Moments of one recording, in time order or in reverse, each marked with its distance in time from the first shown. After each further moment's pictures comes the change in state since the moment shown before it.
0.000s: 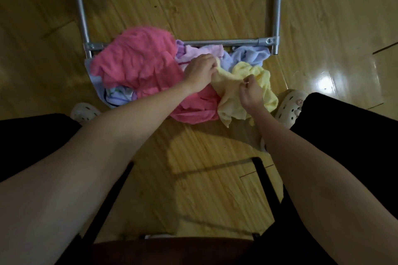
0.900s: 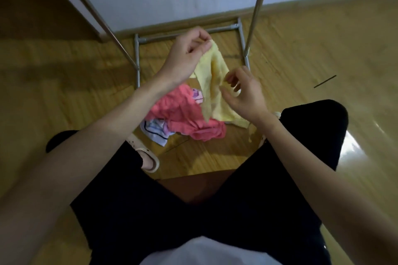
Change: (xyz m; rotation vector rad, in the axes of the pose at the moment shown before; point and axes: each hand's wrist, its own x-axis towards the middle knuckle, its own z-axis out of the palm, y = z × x) left_hand -0.254 0.202 -0.274 -0.558 0.347 0.296; right_hand -0.267 -0.159 -0.141 0.117 0.365 -0.860
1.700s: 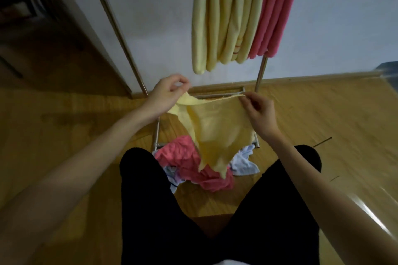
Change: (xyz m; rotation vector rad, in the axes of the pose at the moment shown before) left_hand -0.044 0.072 -0.119 0.236 0.085 -0.076; right_hand 0.044 -0.103 -0.057 0.239 0.135 -0.011
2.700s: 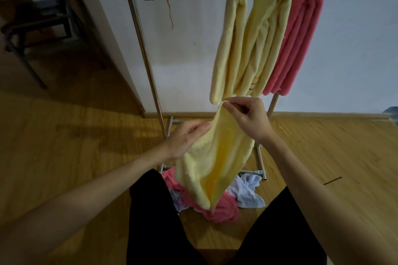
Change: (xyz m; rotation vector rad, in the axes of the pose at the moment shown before) left_hand -0.038 -0.001 -0.004 -0.253 -0.130 0.068; right_hand 0.054 -0.091 0.031 -0.049 -0.162 -0.276
